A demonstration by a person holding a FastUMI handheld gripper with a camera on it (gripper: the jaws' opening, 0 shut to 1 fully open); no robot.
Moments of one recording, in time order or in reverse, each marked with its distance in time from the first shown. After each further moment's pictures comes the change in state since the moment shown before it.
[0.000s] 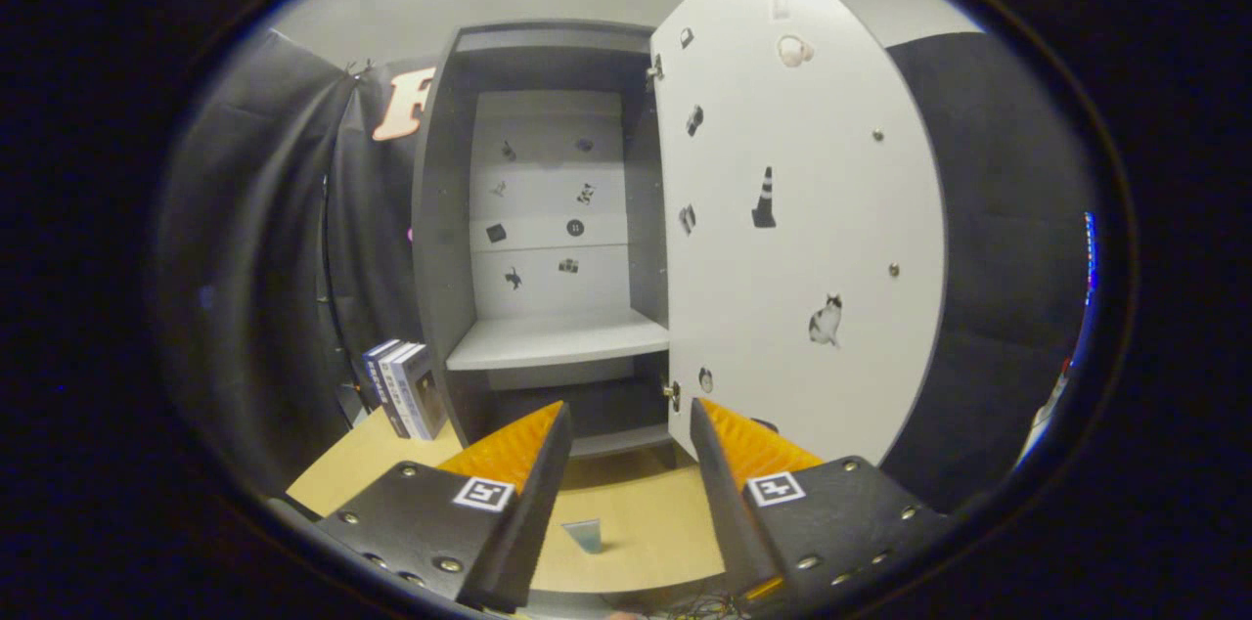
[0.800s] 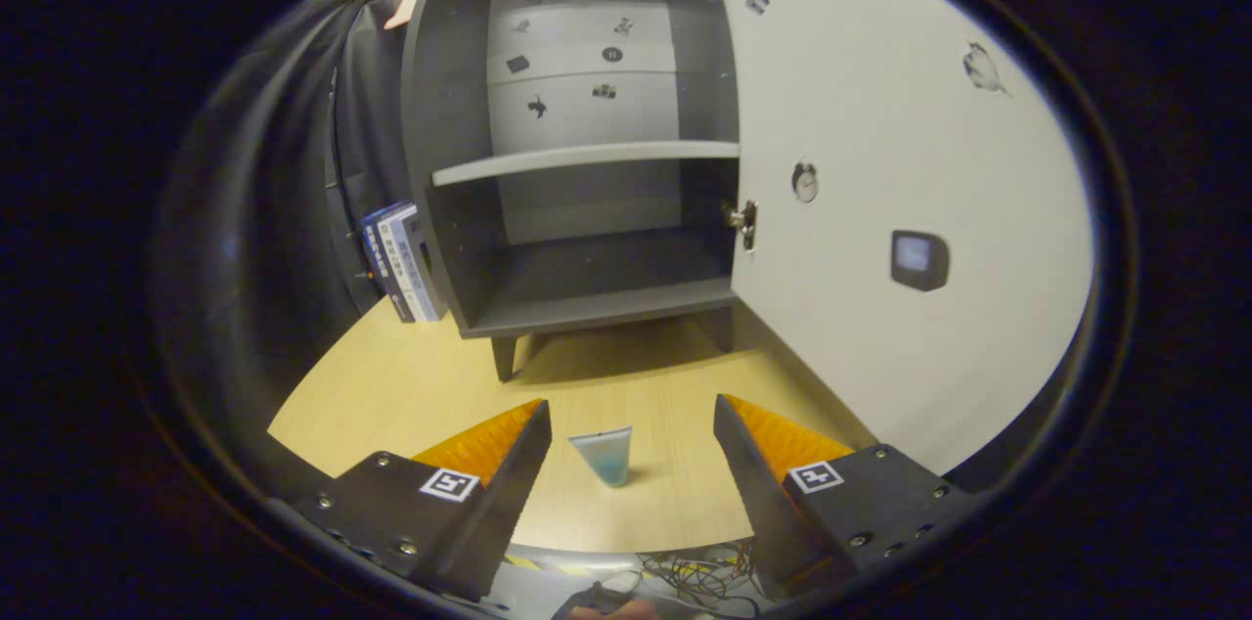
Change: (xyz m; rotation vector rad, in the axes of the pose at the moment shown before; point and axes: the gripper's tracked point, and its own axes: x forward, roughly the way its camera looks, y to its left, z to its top) arm -0.023 0.024 -0.104 -0.045 0.412 0.157
